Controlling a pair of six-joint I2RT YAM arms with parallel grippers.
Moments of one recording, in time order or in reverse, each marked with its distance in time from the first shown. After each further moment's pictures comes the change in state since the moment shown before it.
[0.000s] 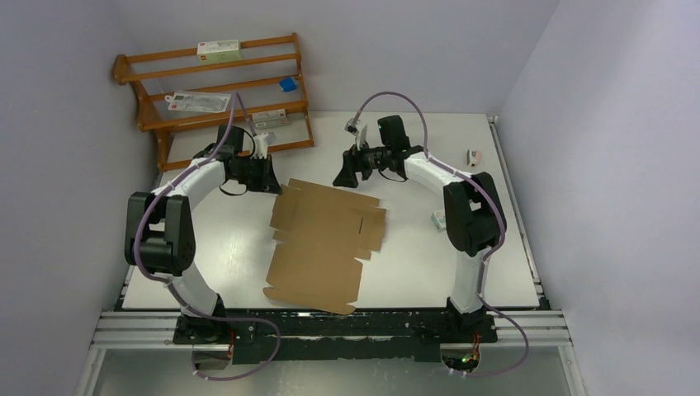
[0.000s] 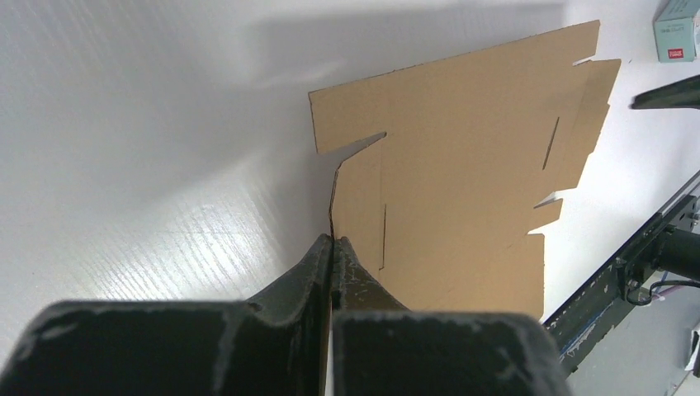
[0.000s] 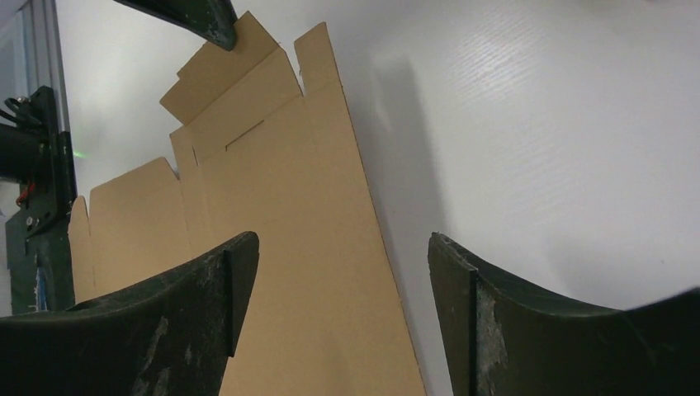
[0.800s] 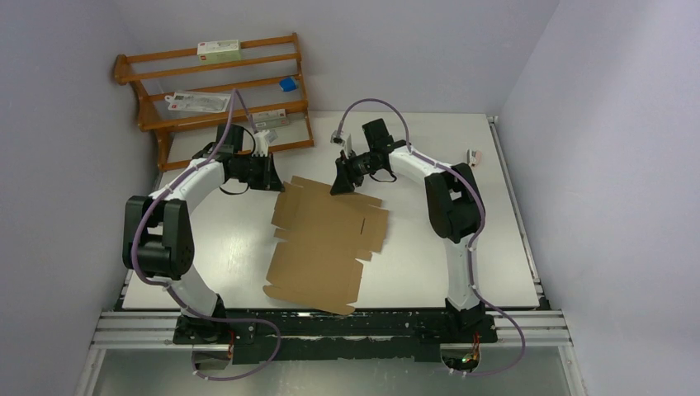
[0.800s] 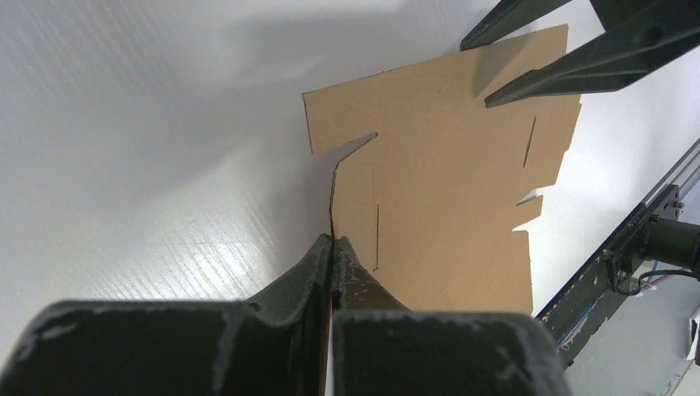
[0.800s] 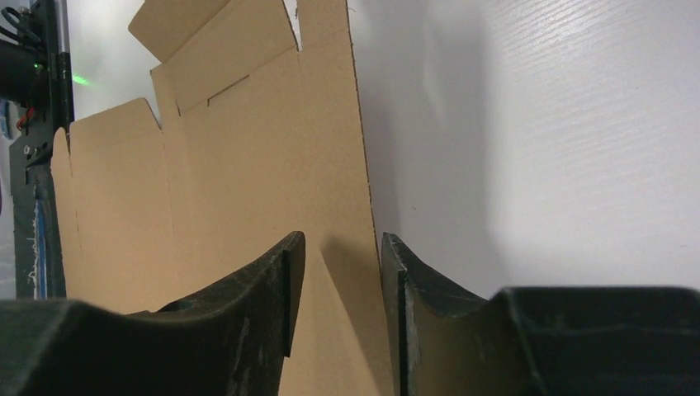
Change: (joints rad) left arm -0.009 -0.034 0.000 0.017 0.042 0.006; right arm 0.040 0.211 0.221 -0.283 -0.089 -0.209
